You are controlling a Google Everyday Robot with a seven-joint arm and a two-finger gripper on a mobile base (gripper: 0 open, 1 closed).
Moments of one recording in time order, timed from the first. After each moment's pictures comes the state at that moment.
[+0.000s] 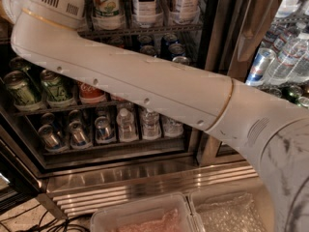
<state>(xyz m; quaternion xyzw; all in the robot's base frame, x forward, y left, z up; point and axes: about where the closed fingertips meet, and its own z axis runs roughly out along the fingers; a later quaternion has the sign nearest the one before) 0.673 0.277 1.080 -0.28 0.68 0.12 0.67</state>
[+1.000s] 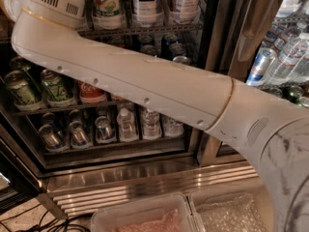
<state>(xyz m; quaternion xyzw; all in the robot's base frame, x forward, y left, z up) 0.672 0.279 1.080 -0.28 0.68 0.12 0.67</state>
